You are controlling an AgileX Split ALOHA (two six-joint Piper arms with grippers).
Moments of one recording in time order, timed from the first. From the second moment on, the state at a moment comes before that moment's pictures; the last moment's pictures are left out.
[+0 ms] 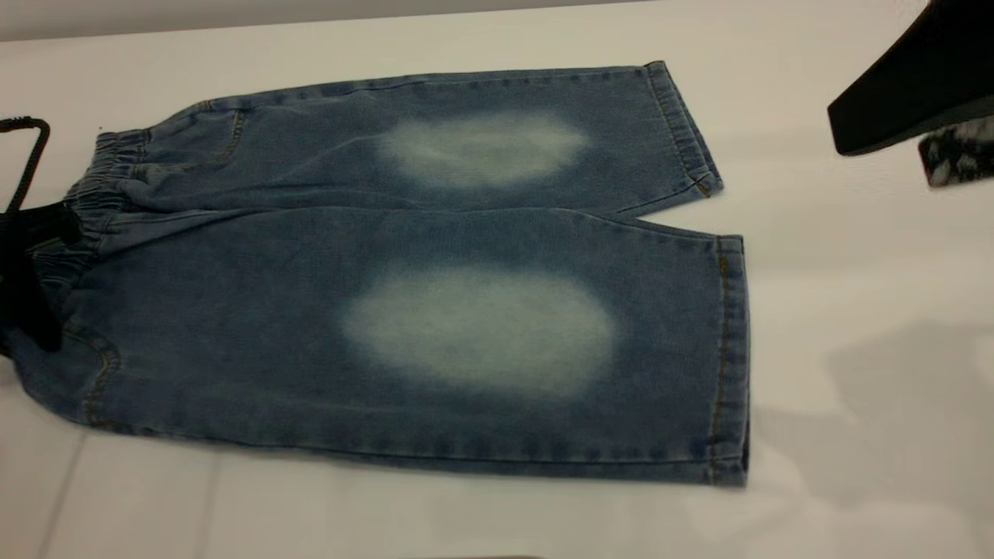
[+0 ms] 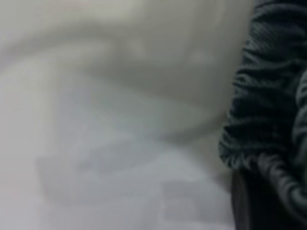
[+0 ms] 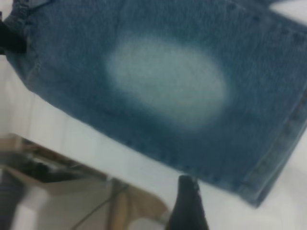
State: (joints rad) left arm 0.17 2.03 -0.86 -0.24 0.32 -0.03; right arm 0.11 1.27 -0.51 1.07 0.63 -0.74
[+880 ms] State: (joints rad) left arm 0.02 1.82 -0.86 -0.26 0.41 0.05; right arm 0.11 1.94 -0.35 1.79 0.79 -1.38
